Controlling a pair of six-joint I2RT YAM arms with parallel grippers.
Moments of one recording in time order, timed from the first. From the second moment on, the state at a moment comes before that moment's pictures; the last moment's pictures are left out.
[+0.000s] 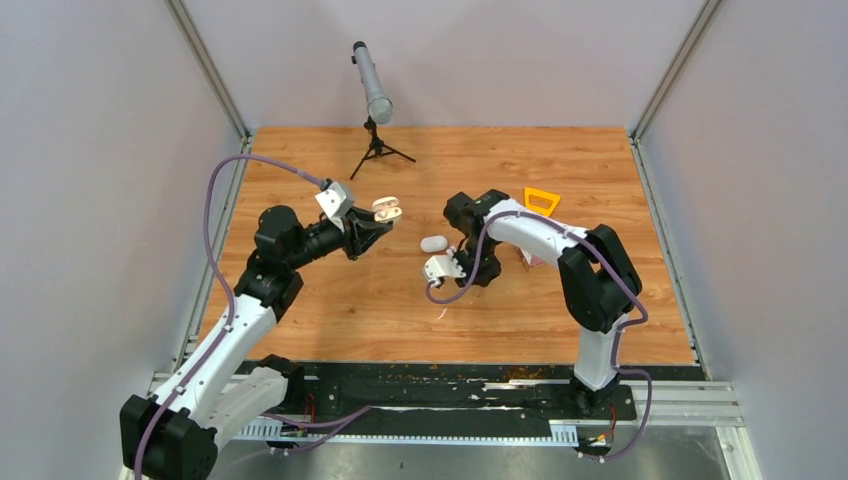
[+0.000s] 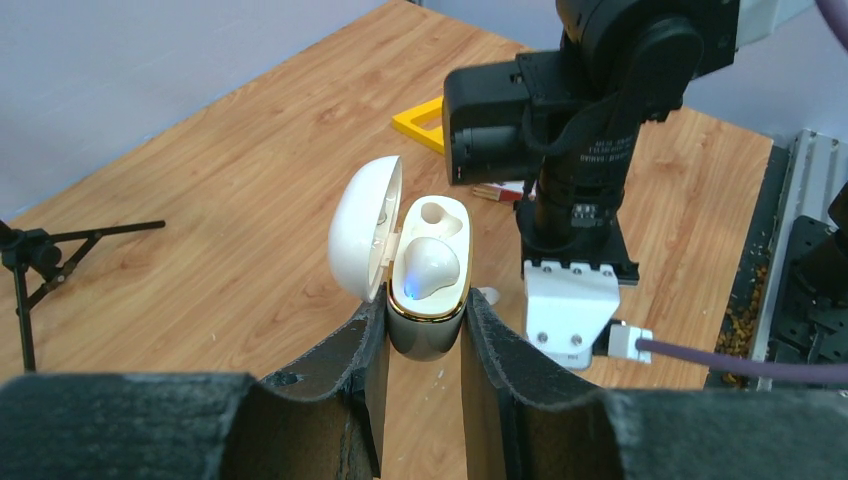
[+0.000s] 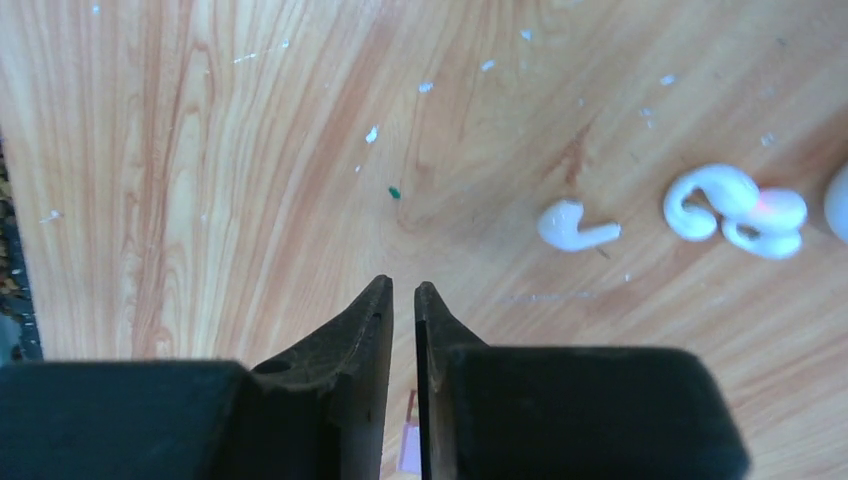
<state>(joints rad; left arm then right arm) -0.34 0.89 0.68 0.17 0.65 -0.01 0.68 1.90 1.41 -1.14 -0.20 -1.37</state>
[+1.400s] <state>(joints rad) -0.32 0.93 0.72 0.15 0.62 -0.01 0.56 1.71 1.06 -0.55 -0.48 -1.53</state>
